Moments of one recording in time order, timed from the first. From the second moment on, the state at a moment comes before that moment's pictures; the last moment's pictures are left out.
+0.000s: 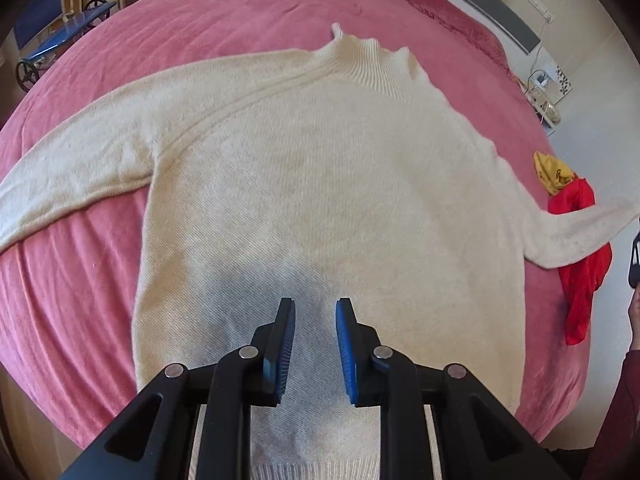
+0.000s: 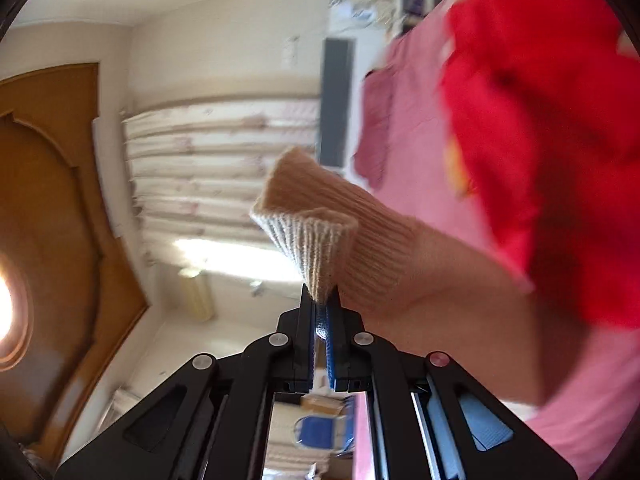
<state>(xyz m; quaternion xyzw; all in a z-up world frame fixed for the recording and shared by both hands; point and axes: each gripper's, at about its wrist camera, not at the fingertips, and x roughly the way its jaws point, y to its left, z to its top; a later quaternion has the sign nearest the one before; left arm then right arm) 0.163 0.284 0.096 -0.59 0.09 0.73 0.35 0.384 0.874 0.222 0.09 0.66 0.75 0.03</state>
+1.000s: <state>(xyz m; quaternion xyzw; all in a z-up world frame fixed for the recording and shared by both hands) 0.071 0.209 0.053 -0.61 -0.01 0.73 0.32 0.000 0.455 0.114 -0.47 0.28 0.83 -0.11</state>
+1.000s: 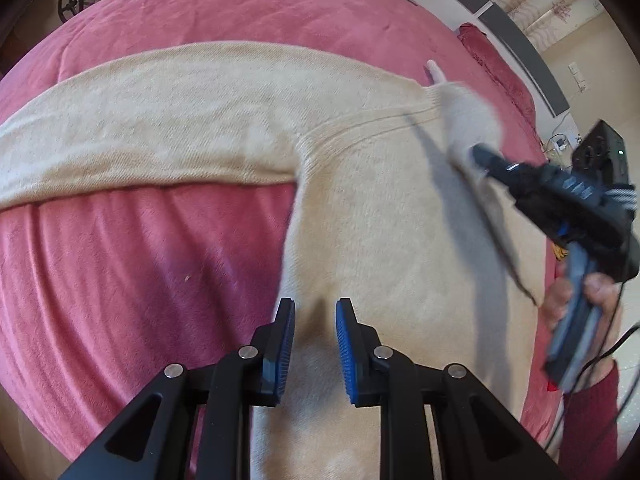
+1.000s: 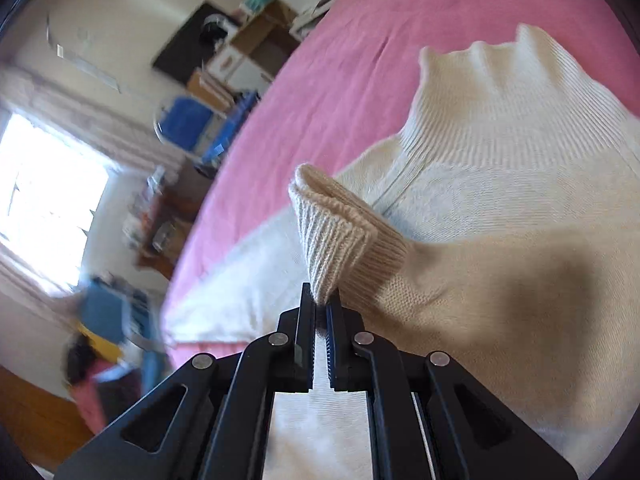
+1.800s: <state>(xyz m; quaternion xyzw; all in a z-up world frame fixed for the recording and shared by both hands) 0.105 0.214 0.102 -0.58 0.00 0.74 0.35 0.176 0.463 0.298 -0.20 0.07 0.95 0.23</state>
